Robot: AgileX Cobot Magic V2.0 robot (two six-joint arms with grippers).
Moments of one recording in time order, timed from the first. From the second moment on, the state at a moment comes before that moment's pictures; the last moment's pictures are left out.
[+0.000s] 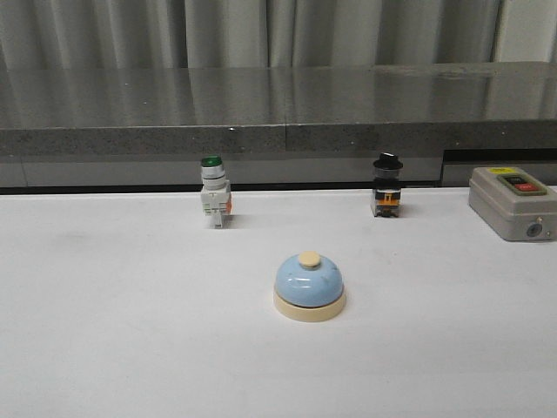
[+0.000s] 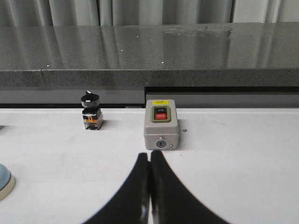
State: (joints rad) left arm -0.22 0.44 -0.46 -0.06 0.31 -0.04; right arm 0.04 -0.01 0.03 0.03 0.11 0.00
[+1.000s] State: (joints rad) left arm -0.02 0.00 0.00 0.05 0.12 -0.04; right arm 0.04 -0.01 0.03 0.03 0.11 0.00
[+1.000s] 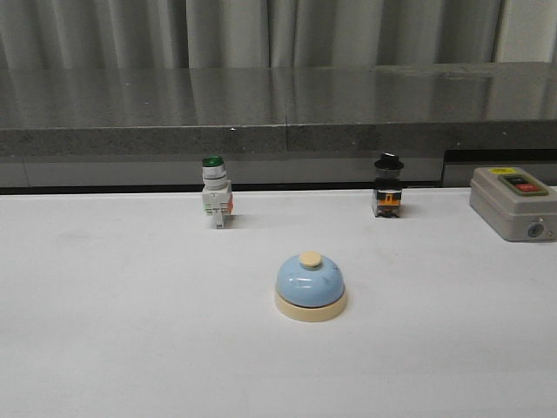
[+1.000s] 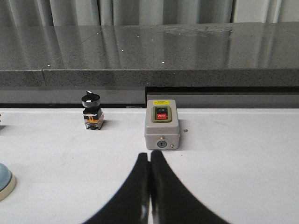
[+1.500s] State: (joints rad) left arm -0.02 0.00 0.00 0.05 0.09 -0.04; right arm 0.04 -0.01 0.03 0.03 0.11 0.00
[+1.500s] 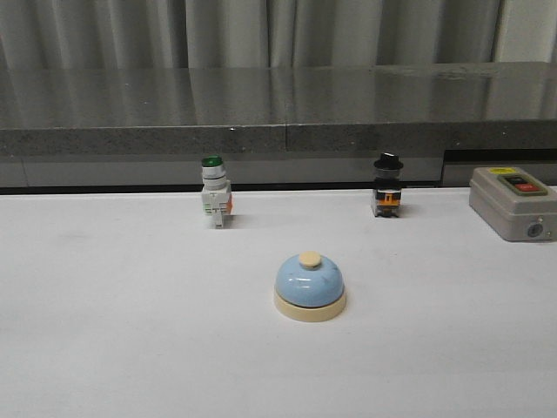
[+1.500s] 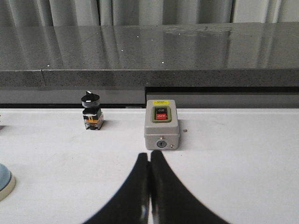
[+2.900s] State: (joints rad) left arm -0.02 0.00 0.00 0.05 0.09 -0.04; right arm 0.04 0.64 -0.71 0.03 0.68 0.00
